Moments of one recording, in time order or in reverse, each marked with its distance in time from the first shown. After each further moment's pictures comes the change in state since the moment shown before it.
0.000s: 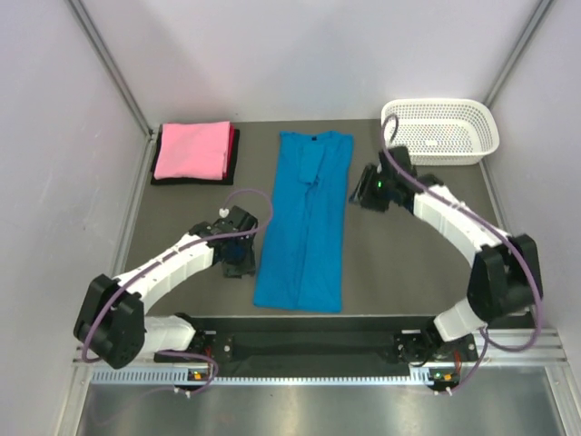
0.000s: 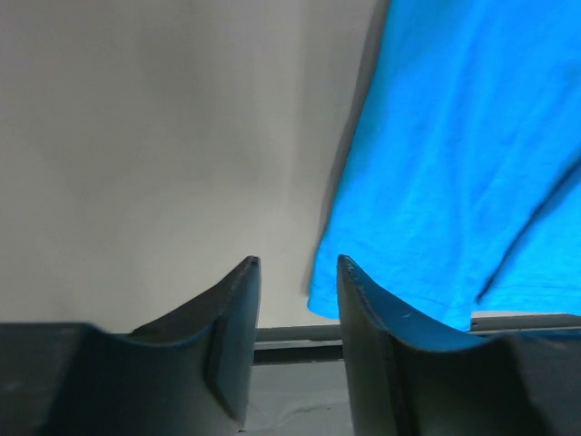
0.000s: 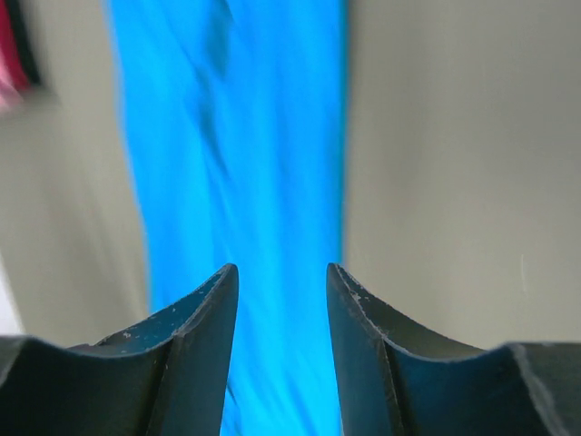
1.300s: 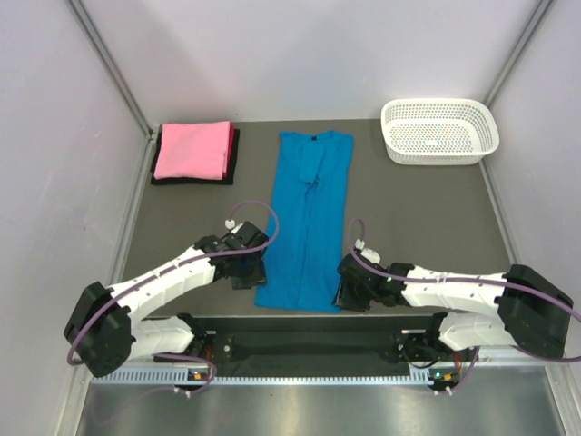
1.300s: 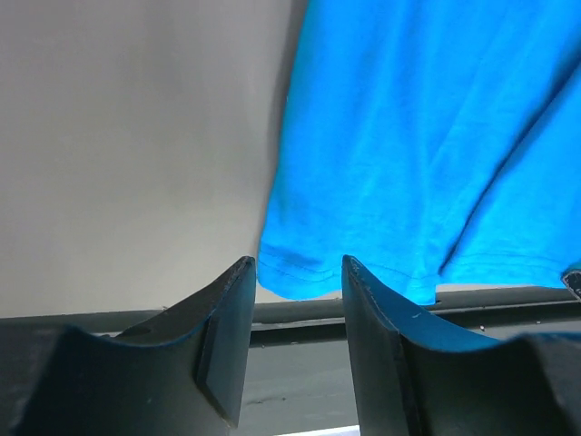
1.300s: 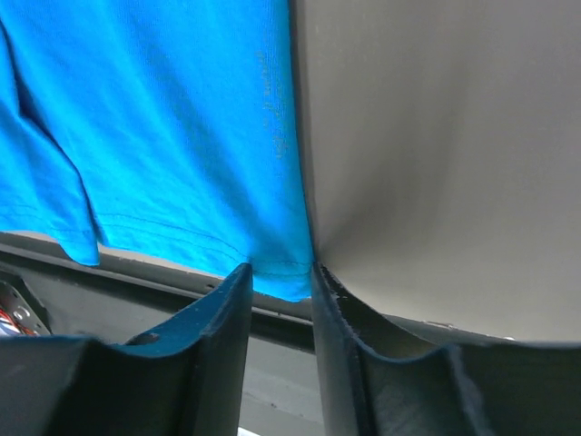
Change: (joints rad) left arm -0.182 -0.053 -0.072 0.038 -0.016 -0.221; right arm 0.697 -0.357 -0.742 0.081 0.182 0.564
